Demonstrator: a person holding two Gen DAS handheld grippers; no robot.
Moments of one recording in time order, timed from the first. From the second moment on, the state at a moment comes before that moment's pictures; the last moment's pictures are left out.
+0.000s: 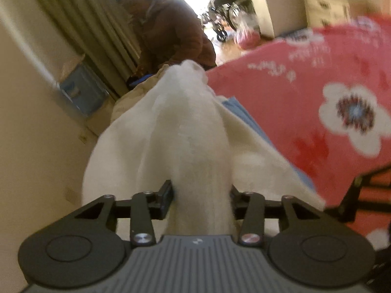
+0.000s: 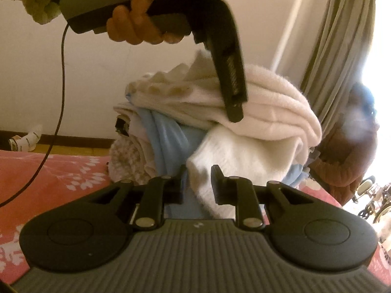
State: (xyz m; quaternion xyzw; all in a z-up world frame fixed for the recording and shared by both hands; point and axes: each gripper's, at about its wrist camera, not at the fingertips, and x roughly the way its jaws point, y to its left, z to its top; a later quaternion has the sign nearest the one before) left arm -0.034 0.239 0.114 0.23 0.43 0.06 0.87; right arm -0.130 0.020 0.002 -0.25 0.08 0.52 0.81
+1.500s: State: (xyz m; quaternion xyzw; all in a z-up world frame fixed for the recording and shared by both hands) left arm -0.047 0.296 0.184 0.10 0.39 0.09 0.91; right arm -0.099 0.008 0.044 -0.09 0.12 0.52 0.84
